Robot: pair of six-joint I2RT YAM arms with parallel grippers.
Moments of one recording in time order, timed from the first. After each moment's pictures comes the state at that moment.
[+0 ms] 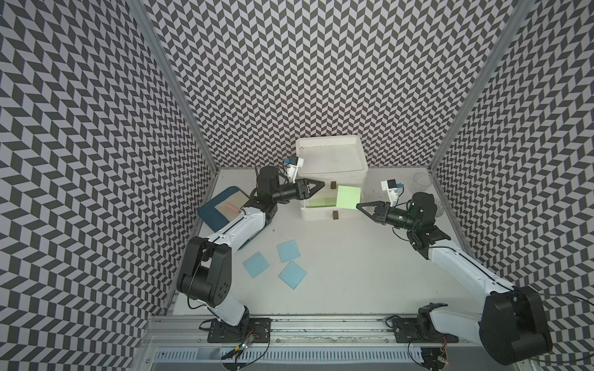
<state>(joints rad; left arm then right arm) -0.34 1.60 1.15 0.30 0.85 -0.64 0.22 1.23 0.71 0.32 -0.85 0.90</state>
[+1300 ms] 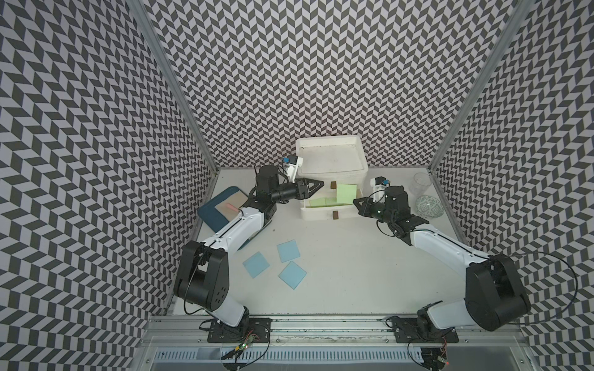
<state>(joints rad) -0.34 1.58 1.16 0.25 0.83 -0.60 0.35 1.45 0.90 0.09 -0.28 0.56</state>
